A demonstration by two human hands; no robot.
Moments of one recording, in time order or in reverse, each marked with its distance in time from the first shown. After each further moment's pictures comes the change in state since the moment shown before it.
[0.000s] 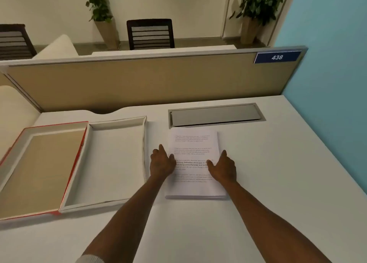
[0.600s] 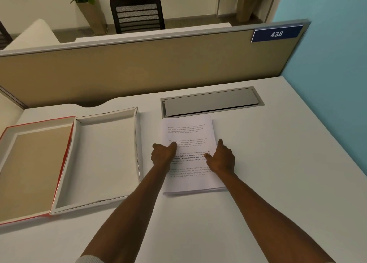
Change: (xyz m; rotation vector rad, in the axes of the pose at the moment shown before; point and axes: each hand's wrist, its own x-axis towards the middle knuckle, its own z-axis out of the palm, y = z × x) left_hand 0.020 0.027 0.025 -0.434 -0.020 -0.415; right_hand 0.013 0.004 0.004 -0.024 0.022 0.003
